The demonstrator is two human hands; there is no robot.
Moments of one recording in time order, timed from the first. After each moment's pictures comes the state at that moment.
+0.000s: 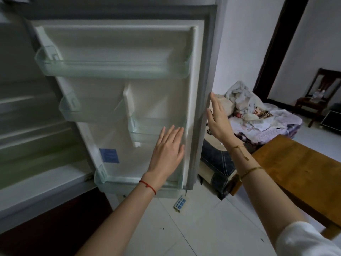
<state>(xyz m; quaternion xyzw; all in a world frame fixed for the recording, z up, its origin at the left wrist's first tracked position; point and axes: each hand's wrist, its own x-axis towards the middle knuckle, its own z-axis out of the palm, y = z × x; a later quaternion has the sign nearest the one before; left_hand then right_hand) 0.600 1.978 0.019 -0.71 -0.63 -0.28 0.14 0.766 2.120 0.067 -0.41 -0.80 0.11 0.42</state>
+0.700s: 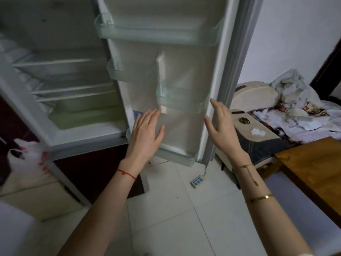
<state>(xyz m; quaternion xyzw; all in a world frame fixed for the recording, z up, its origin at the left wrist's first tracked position) 0.577 1.832 0.012 -0.57 -0.74 -0.33 0.12 0.773 1.984 0.026 -0.31 -0.85 0.14 0.39</state>
